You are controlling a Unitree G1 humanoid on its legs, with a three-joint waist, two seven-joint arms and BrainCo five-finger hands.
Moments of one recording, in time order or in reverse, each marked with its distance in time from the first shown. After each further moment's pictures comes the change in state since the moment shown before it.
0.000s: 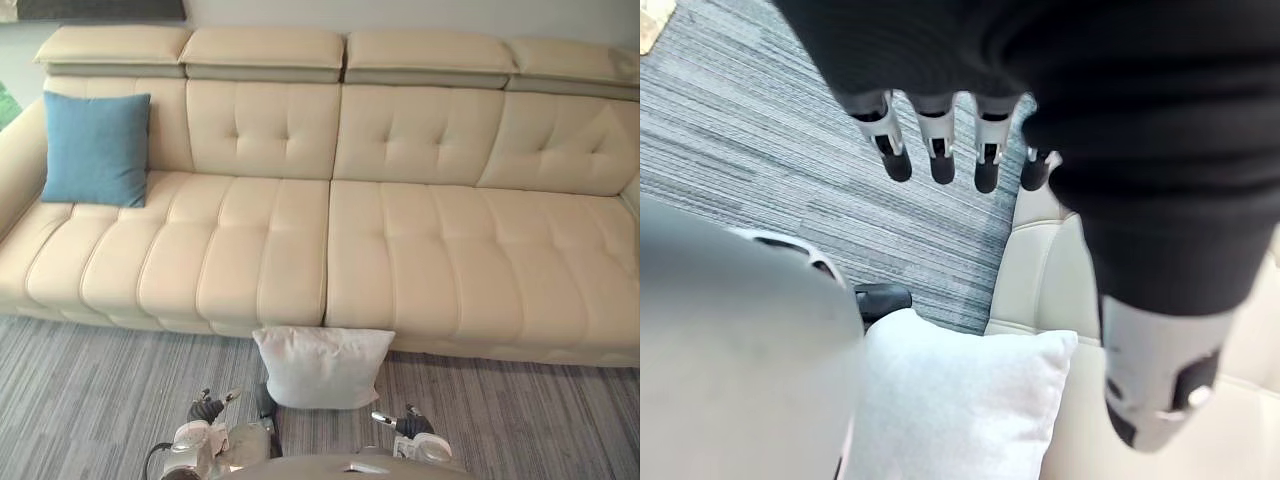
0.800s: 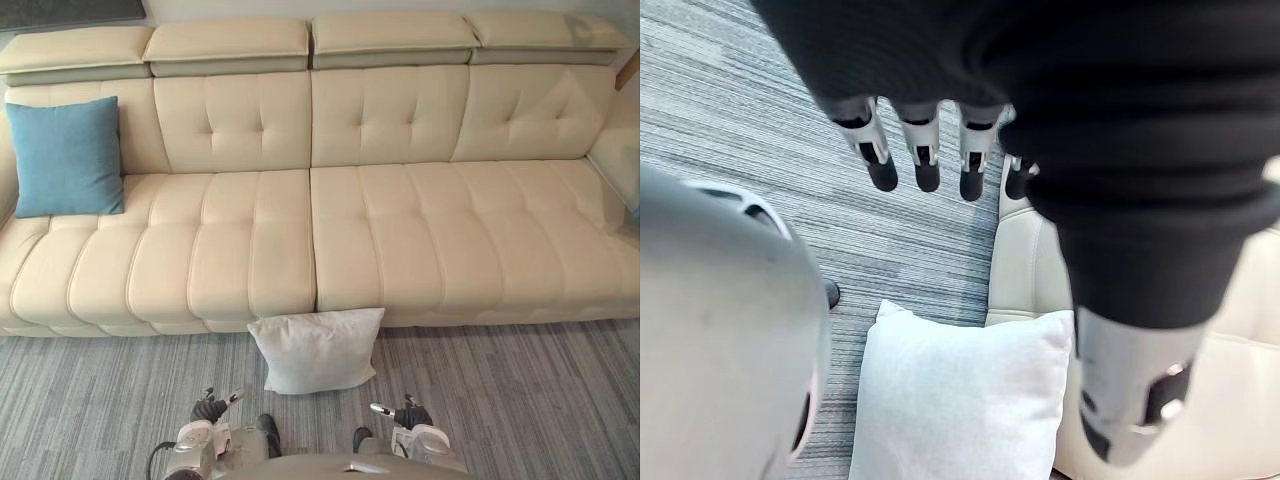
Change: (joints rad) left arm 0.012 -0.015 0.002 -0.014 0.020 0.006 -0.006; right arm -0.008 0.016 -0.034 -0.028 -0.038 -0.003 -0.003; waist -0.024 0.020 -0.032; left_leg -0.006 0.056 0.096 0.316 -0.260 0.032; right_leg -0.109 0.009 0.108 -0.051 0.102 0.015
